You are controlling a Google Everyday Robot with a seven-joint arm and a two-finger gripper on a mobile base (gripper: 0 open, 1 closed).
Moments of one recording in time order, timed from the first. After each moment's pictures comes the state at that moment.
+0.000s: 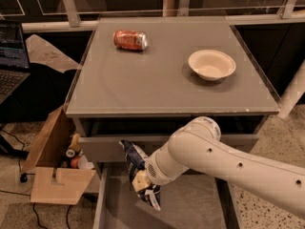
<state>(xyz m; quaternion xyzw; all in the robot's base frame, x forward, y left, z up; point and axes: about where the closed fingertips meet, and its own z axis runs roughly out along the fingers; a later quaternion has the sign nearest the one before) 0.410 0.012 0.630 -0.24 0.94 0.22 0.10</state>
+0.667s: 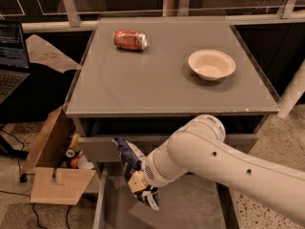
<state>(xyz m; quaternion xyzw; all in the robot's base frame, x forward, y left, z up) 0.396 0.022 0.662 -0.28 0.93 0.22 0.12</state>
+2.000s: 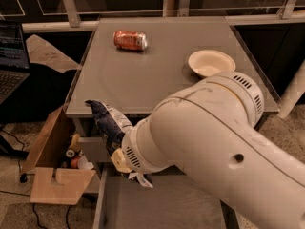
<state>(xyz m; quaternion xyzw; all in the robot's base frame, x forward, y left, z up) 0.377 0.042 0.838 -0.32 0.90 0.15 0.25</state>
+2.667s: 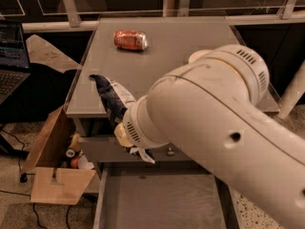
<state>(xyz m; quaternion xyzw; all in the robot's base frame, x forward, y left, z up) 0.416 0.035 0.870 -0.30 0.90 0.12 0.30</state>
